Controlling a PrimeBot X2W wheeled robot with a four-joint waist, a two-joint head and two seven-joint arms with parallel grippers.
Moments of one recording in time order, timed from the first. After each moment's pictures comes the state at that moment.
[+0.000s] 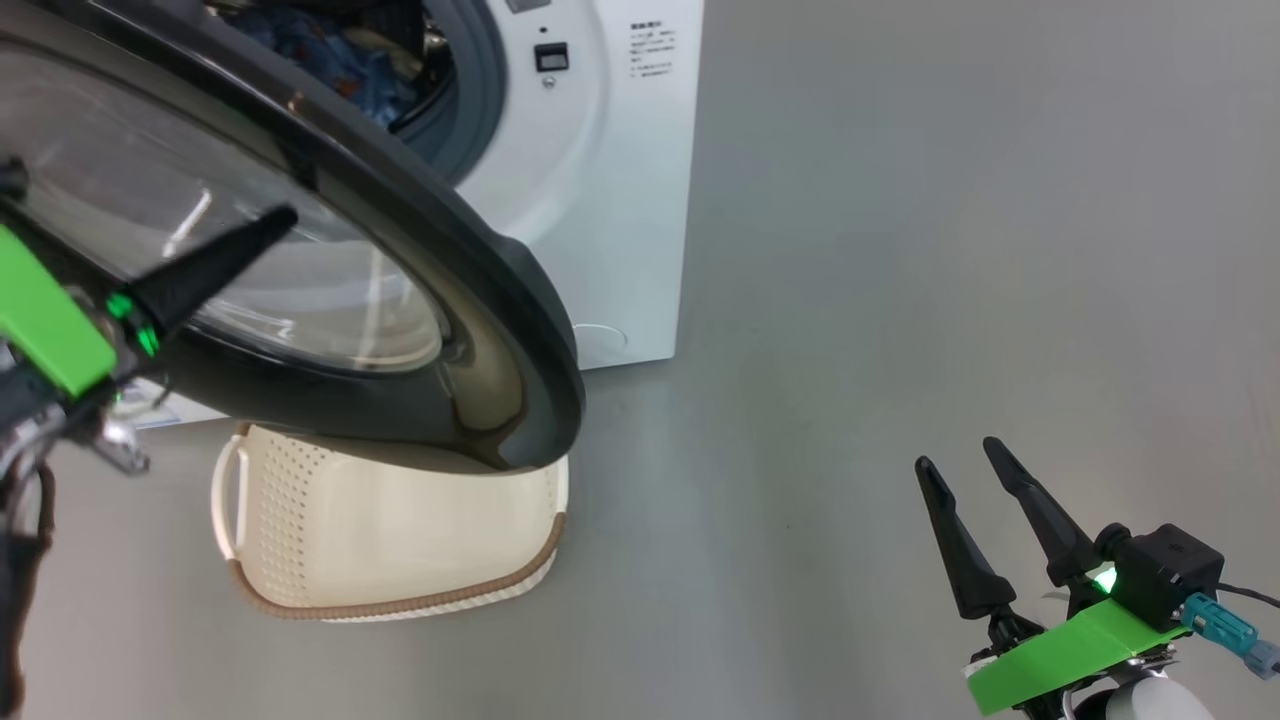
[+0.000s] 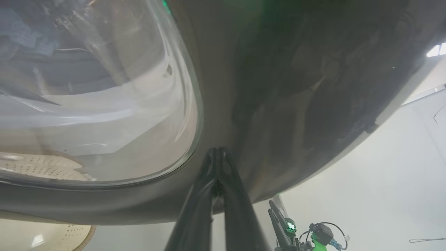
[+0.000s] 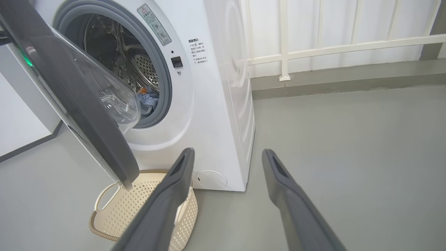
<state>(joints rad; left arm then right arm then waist) -0.67 0.41 -0.12 0.18 -1.46 -0.12 0.76 -0.09 -0.22 0.18 0.10 0.41 0.13 -0.26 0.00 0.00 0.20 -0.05</state>
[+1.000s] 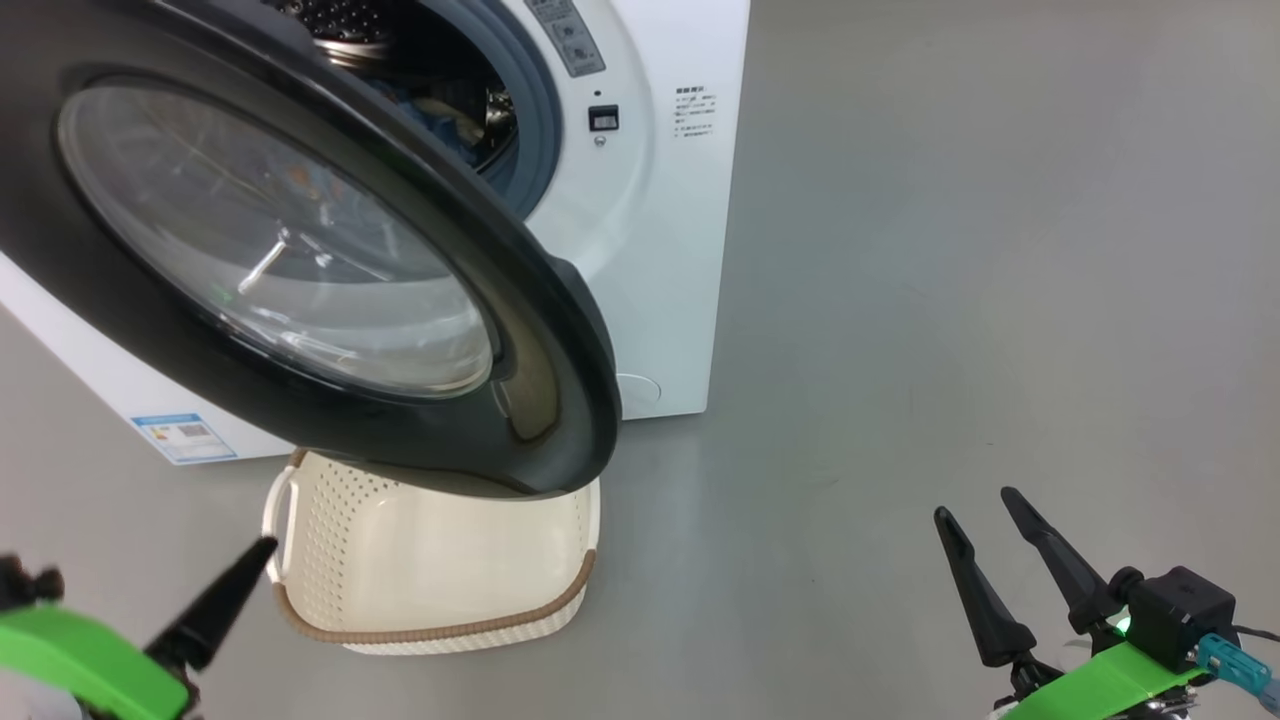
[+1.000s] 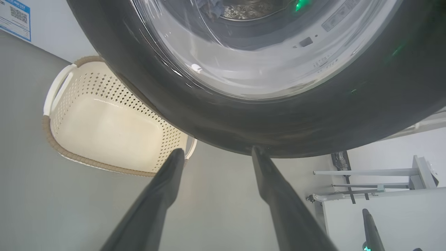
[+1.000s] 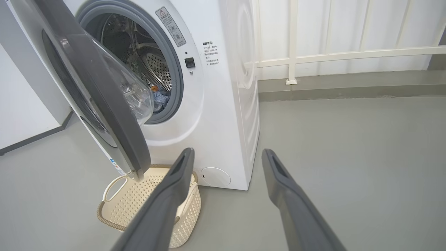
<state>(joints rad) -0.11 0.52 -0.22 0.14 -1.44 -0.13 0.26 -0.02 -0.26 0.18 0.11 0.42 0.13 -0.26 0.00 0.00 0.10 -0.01</state>
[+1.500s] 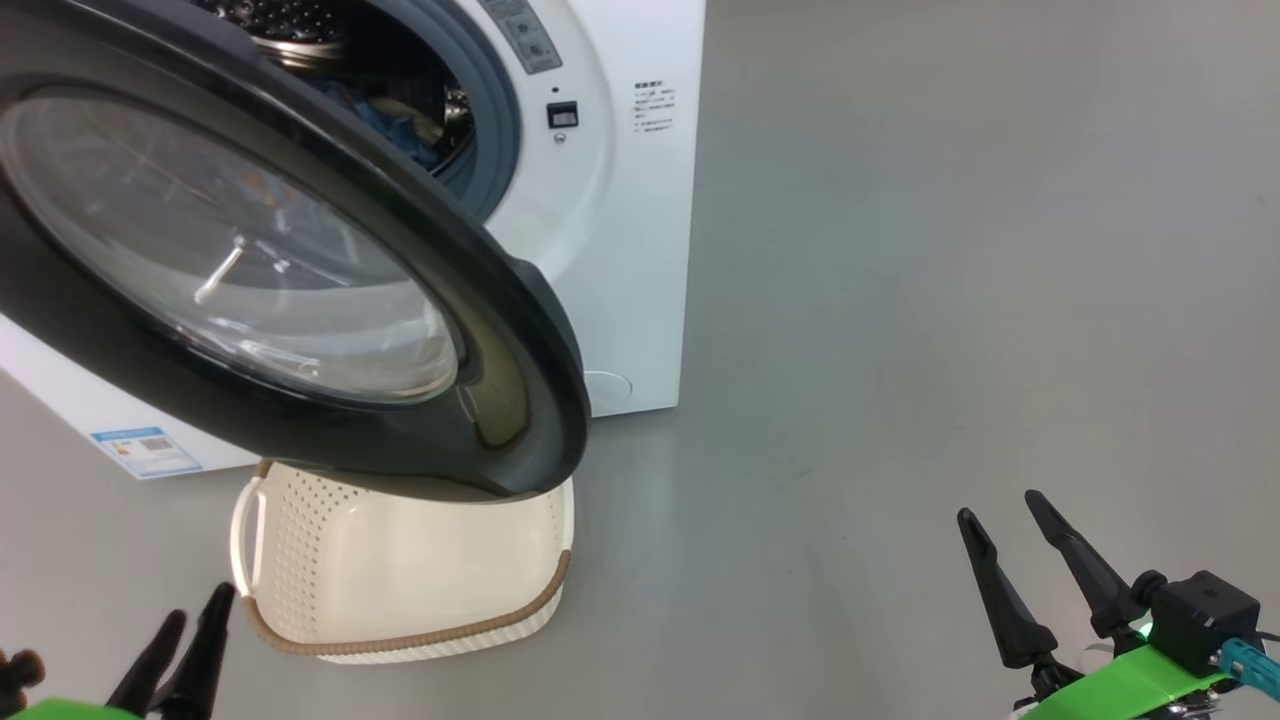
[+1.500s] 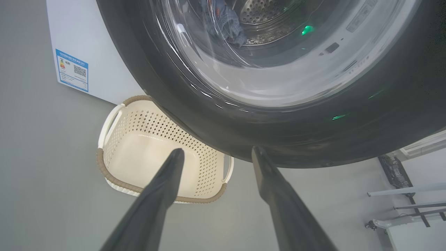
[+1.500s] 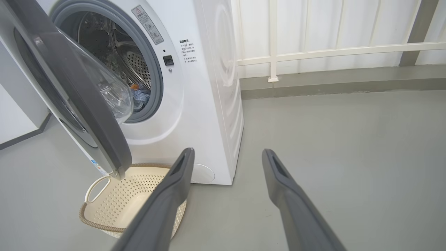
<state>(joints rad) -0.04 0.54 -0.34 0.19 -1.33 -0.13 -0.12 0.00 -0.27 0.15 0.11 0.42 0.13 -0.26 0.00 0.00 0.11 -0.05</state>
